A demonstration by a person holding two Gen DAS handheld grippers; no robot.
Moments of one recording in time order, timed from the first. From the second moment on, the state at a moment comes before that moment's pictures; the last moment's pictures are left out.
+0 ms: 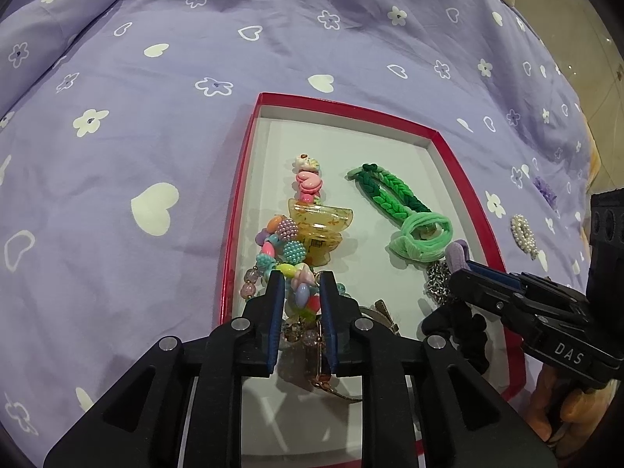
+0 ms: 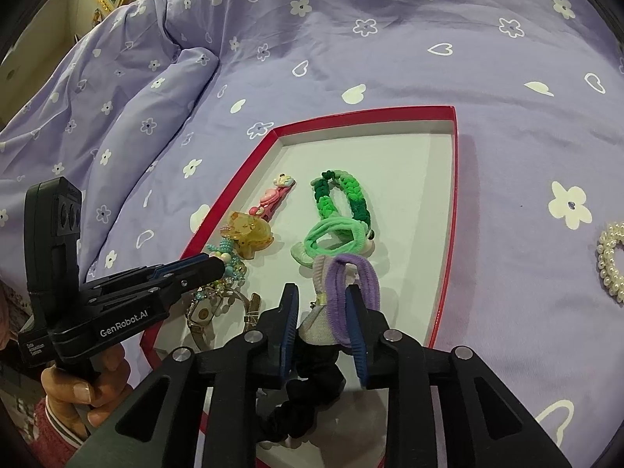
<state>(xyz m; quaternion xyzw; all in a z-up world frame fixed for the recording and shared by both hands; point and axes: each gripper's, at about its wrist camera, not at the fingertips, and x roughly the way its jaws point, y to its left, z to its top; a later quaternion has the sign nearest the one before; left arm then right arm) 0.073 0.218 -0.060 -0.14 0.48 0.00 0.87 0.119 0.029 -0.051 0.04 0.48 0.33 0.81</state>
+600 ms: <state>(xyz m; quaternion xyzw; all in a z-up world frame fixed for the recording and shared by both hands) 0.059 0.214 -0.042 -0.14 0.46 0.00 0.88 0.111 0.020 -0.034 0.05 0.46 0.33 0.82</state>
